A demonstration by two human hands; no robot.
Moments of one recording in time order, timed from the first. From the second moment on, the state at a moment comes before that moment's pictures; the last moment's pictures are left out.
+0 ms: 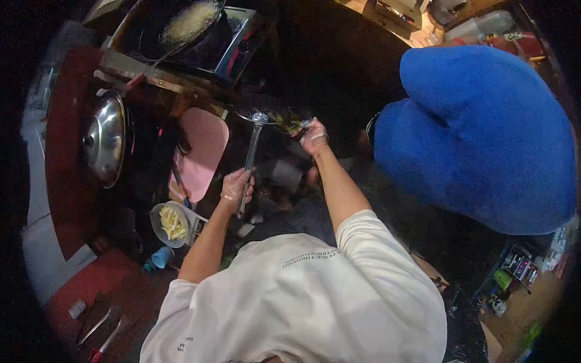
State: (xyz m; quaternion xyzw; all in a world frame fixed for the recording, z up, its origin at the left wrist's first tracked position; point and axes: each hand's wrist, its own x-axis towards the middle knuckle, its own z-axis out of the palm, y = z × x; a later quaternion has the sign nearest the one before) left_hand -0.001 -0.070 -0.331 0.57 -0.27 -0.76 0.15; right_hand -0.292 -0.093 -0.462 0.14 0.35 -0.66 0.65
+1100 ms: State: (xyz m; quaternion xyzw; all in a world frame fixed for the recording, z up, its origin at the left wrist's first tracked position) left_hand 0.036 -0.066 -0.146 0.58 -0.80 -0.12 0.00; right_hand -0.219 -0.039 -0.405 -0.16 0.57 -0.37 0.71
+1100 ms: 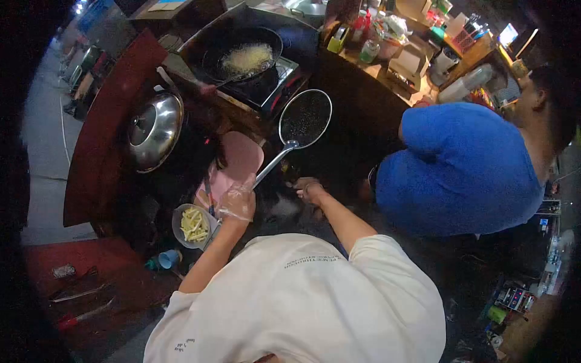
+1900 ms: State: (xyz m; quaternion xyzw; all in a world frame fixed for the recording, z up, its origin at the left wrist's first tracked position) left_hand -0.087 -0.245 -0.110 0.60 -0.56 -0.37 0.44; right_hand -0.193 -0.173 -0.141 -0.54 0.30 -0.46 0.64
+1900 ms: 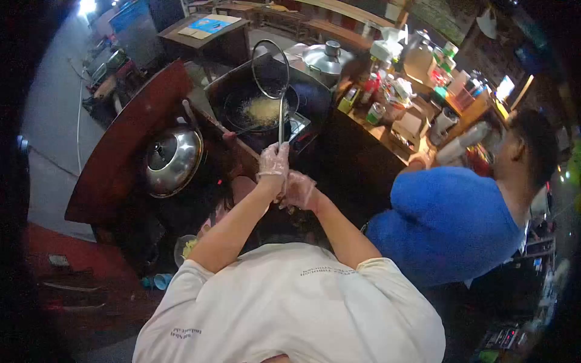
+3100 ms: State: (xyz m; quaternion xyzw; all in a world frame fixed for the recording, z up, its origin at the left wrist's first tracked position) left_hand 0.037 -0.435 -0.132 0.67 -0.59 0.00 0.46; right_hand -0.306 -0.347 -0.095 -0.40 0.64 -0.28 0.59
